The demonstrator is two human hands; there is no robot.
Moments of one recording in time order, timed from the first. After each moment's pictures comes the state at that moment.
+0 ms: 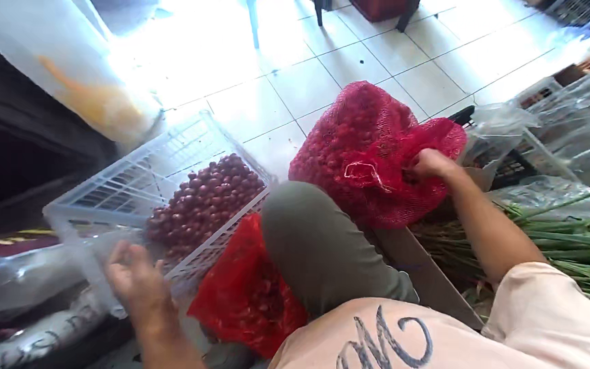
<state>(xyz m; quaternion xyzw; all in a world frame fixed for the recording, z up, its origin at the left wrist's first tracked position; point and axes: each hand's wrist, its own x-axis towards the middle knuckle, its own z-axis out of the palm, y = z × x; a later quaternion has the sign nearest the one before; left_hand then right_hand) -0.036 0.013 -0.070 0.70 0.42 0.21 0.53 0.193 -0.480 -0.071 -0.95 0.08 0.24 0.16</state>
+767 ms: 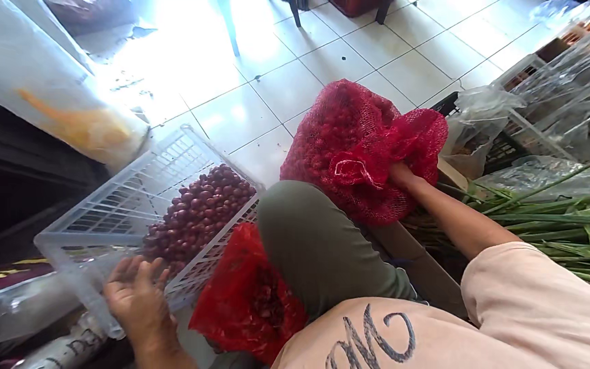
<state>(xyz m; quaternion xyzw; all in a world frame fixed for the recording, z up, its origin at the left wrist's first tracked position) -0.034 -0.002 -0.067 0.69 0.39 0.22 0.57 0.178 -0.496 -0.192 -0.98 -0.06 0.13 0.13</state>
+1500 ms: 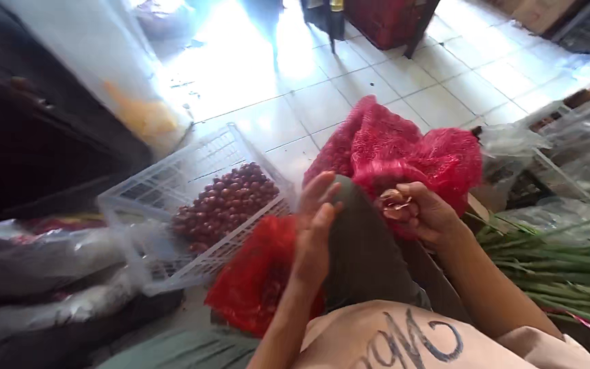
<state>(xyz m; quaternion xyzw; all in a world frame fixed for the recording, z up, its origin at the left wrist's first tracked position) -0.003 -0.166 -0.010 0.56 -0.05 0.10 0.82 0.065 -0.372 0.007 -0.47 -0.06 0.31 0.82</state>
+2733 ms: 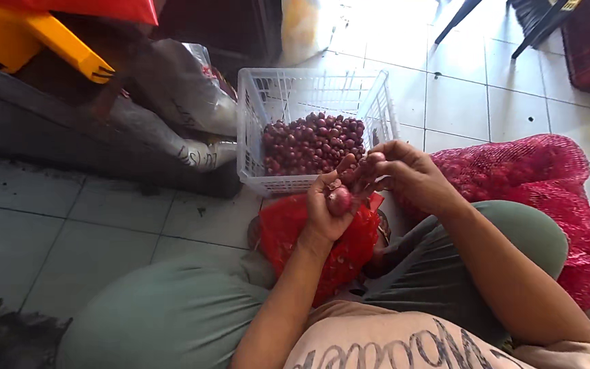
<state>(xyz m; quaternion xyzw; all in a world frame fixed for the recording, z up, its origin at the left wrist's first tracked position) -0.046 -0.050 -0.069 0.07 0.17 0.16 0.97 0.097 -0.153 -0.025 -0.60 -0.36 0.43 0.57</state>
